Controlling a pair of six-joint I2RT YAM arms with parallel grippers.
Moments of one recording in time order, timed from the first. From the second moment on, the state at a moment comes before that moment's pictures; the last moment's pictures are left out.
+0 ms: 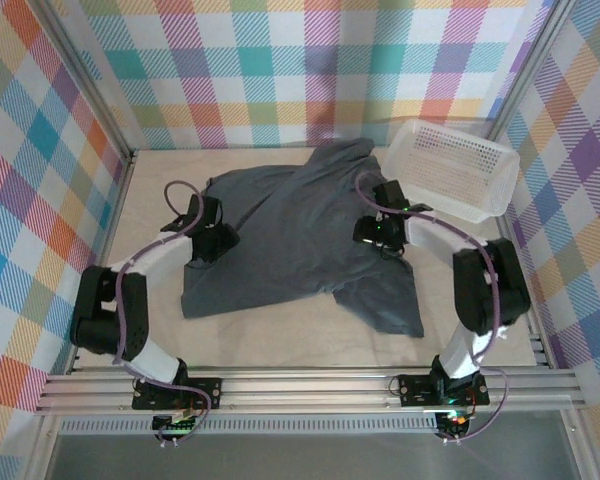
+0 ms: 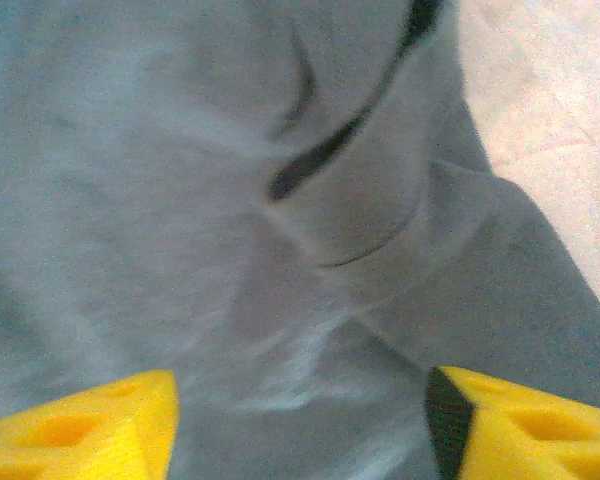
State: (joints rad) left arm -0.20 1.59 0.93 -0.40 0.03 -0.82; right arm 0.34 1.75 1.13 -0.51 -0.03 0.50
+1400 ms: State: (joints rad) left arm -0.28 1.14 0.67 -0.31 -0.04 -0.65; right arm 0.39 1.85 1.24 -0.51 0.34 0.53
